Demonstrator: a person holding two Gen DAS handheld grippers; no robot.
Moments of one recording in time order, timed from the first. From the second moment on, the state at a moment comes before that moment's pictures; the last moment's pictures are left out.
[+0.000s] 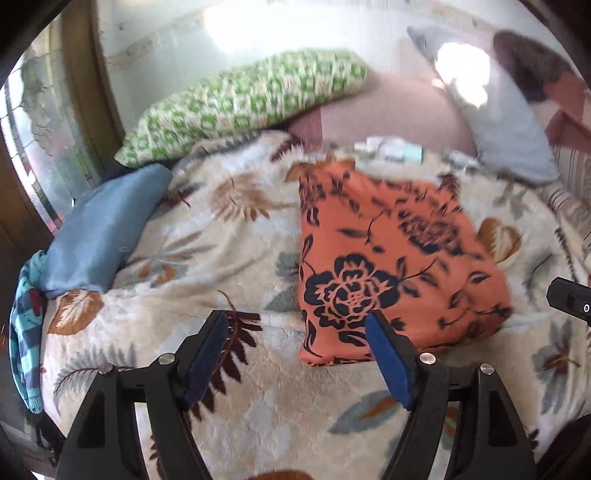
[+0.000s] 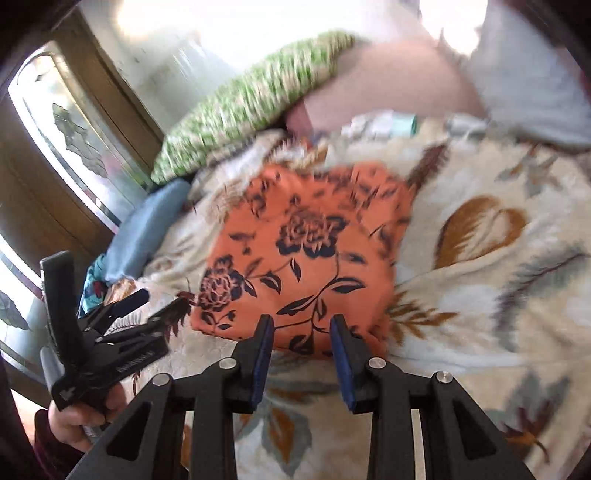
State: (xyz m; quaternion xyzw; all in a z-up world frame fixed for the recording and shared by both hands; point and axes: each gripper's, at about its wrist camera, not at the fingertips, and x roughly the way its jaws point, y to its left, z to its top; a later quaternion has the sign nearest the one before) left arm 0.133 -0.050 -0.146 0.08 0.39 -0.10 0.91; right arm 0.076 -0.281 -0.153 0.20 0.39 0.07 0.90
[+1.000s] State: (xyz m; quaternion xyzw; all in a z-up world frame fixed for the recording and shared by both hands) left arm -0.013 -0.009 0.033 0.05 0.19 -0.04 0.98; right arm -0.072 -0.241 -0.009 0.13 0.20 0.03 0.97
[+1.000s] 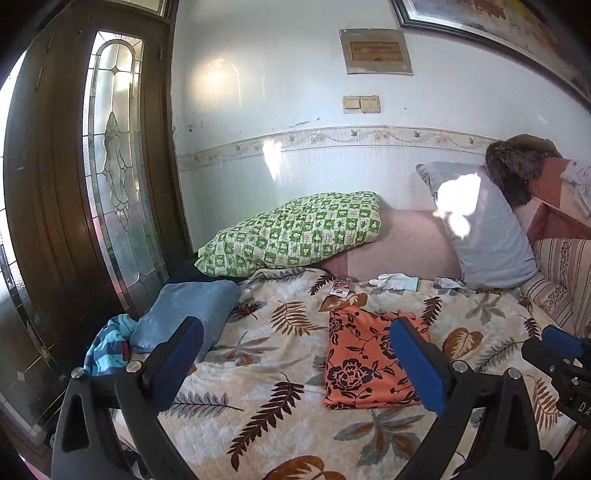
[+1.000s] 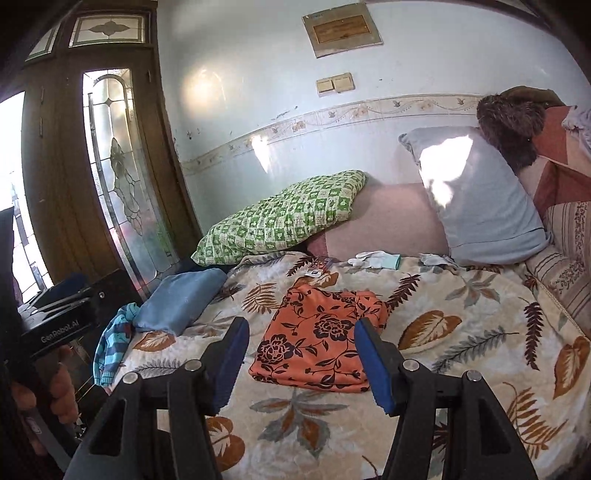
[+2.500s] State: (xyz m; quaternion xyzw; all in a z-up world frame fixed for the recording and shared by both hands) left arm -0.010 -0.003 0.021 0.05 0.22 -0.03 0.97; right arm -0.066 -0.231 -0.019 0.12 0.20 0.04 0.97
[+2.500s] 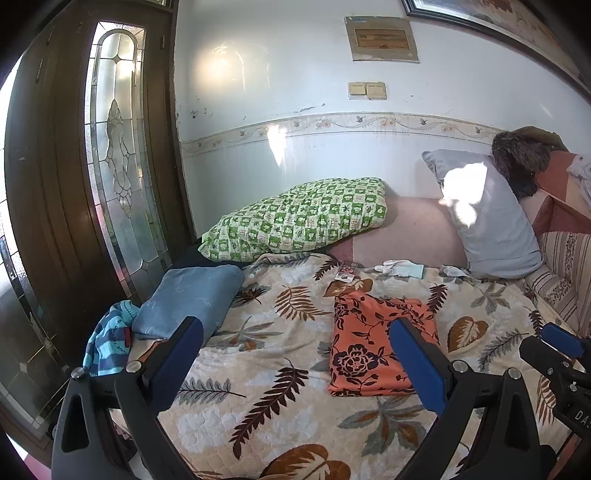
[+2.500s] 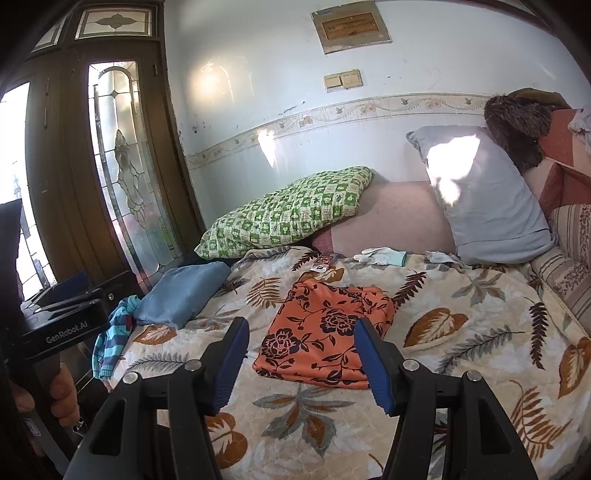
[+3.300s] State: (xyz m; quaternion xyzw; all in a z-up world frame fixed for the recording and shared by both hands) left arm -0.005 0.009 0.011 0.04 0.24 -0.05 0.97; right arm -0.059 -0.215 -0.024 0.10 0.22 0.05 0.97
